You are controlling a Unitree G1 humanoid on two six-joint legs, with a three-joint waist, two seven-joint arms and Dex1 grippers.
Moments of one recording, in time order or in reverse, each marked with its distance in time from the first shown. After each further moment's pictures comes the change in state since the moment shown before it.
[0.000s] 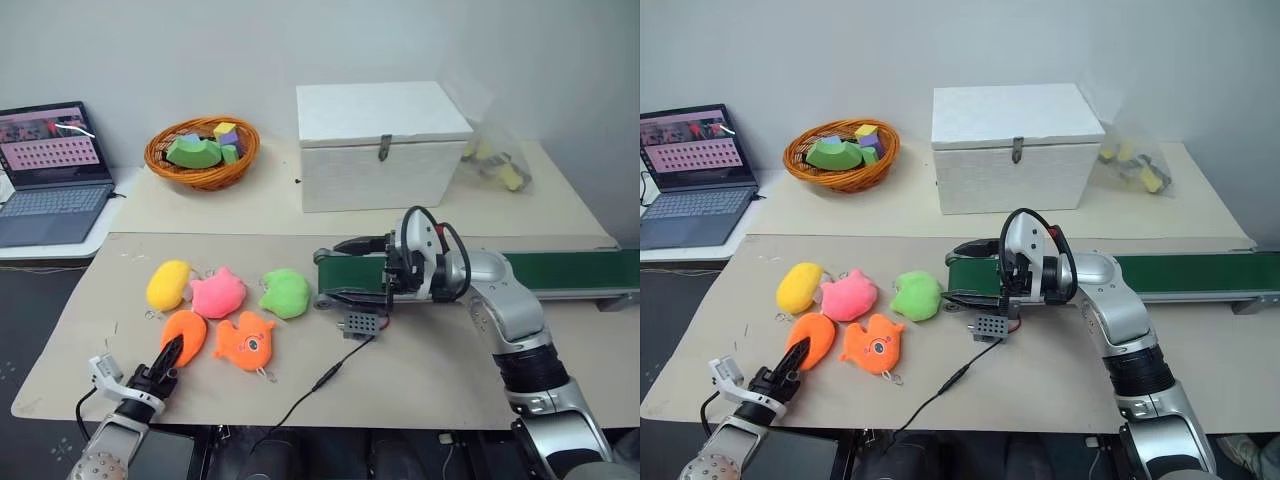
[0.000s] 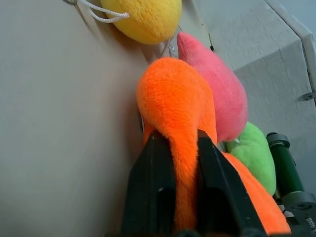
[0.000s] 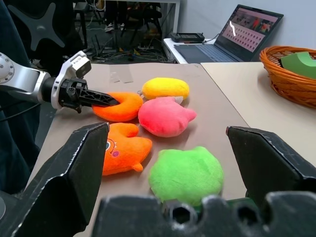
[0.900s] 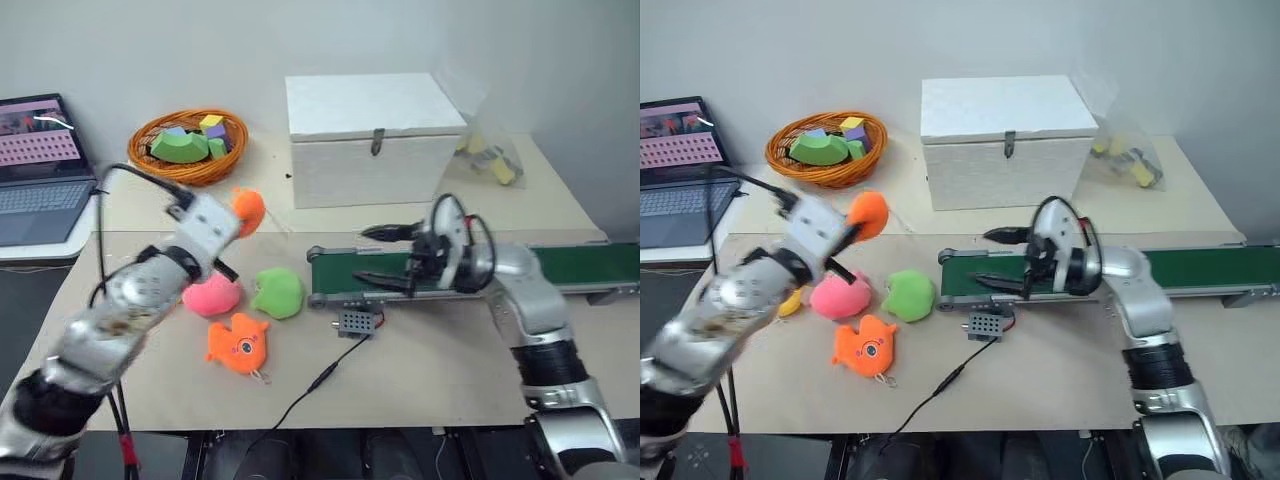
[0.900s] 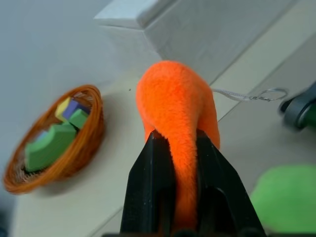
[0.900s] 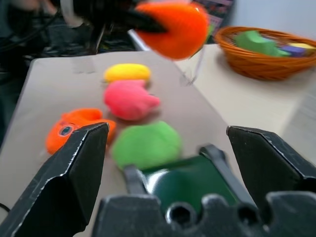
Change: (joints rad) left arm -0.576 0.634 -0.908 -0.468 0.789 -0.109 0.461; right arm 0.017 -0.113 -0.152 0.076 0.037 -0.012 0.000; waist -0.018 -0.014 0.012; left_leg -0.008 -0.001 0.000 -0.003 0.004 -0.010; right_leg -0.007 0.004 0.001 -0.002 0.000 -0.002
